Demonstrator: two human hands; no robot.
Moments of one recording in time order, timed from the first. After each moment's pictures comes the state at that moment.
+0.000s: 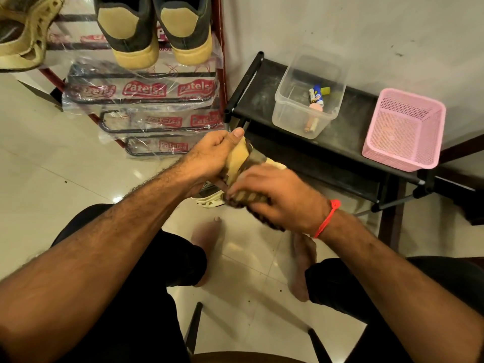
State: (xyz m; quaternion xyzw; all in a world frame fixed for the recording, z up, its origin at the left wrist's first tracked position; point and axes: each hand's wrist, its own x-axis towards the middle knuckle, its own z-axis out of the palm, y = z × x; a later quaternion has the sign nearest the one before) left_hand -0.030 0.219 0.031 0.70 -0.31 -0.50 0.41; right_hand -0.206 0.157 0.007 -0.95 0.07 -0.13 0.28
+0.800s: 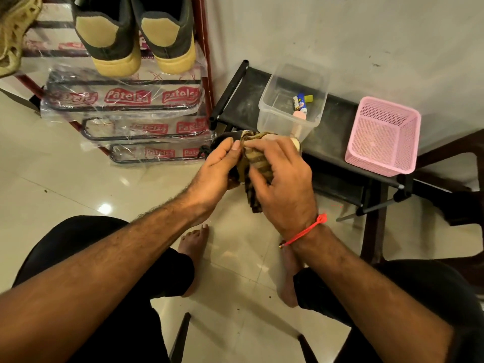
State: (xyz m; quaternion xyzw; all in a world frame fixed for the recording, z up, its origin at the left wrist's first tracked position) left_hand -0.074 0.216 0.020 0.57 -0.27 -0.53 0.56; right_hand -0.203 0.162 0.026 -0.86 0.32 -0.35 0.20
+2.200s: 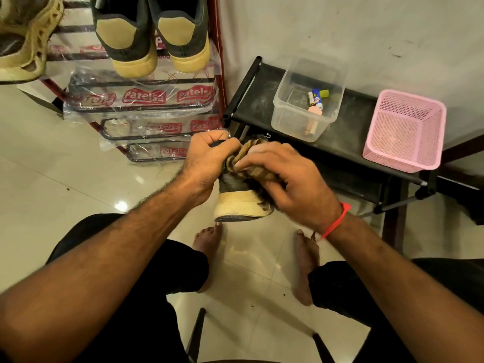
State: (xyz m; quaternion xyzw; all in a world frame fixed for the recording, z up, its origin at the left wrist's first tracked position) left_hand -0.034 0.213 0.017 0.63 -0.27 -0.41 0.60; right_hand -0.210 0.144 0.030 -0.92 0.14 -0.26 0.27
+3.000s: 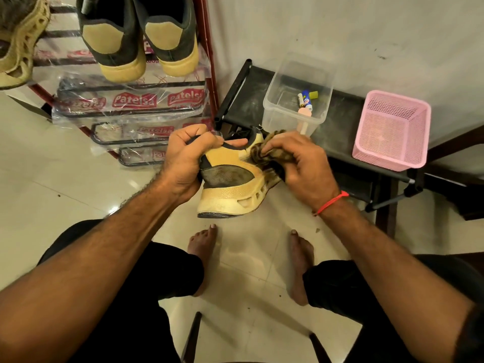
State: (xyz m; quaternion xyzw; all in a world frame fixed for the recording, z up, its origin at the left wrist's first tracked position) left_hand -0.025 0.216 0.026 0.51 -0.29 -0.46 0.67; right_hand -0.219 0.115 0.012 -0.86 0.28 -0.31 0.30
